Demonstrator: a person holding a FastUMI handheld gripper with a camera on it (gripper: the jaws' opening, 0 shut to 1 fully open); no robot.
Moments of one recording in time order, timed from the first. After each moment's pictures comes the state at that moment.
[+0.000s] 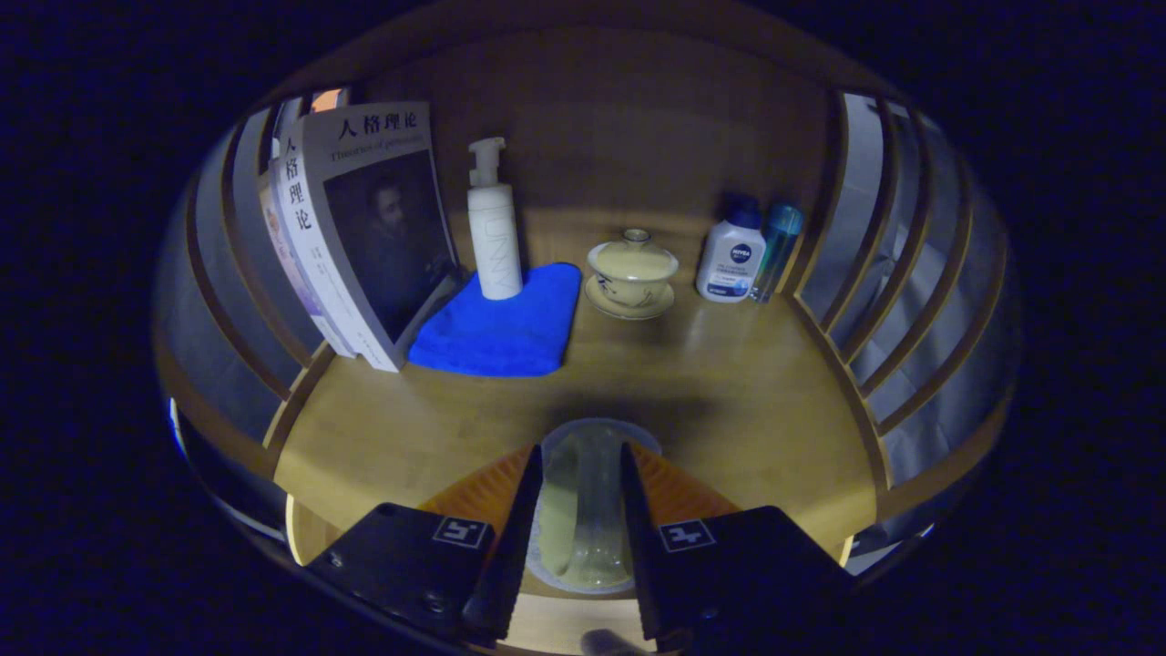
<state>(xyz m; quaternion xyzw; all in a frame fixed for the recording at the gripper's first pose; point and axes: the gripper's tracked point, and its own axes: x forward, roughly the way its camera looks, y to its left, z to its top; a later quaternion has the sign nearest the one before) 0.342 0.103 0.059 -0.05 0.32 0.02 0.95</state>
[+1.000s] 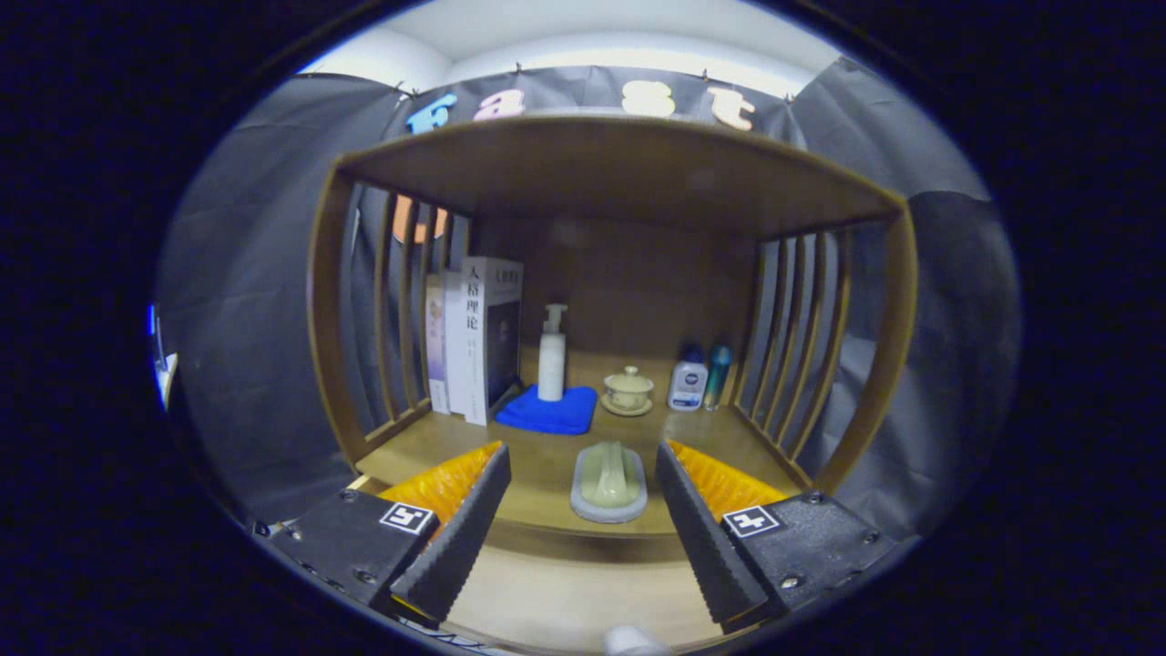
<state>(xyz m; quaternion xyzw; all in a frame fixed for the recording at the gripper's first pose) 0.158 0.114 0.135 -0.07 0.02 0.05 1.00</state>
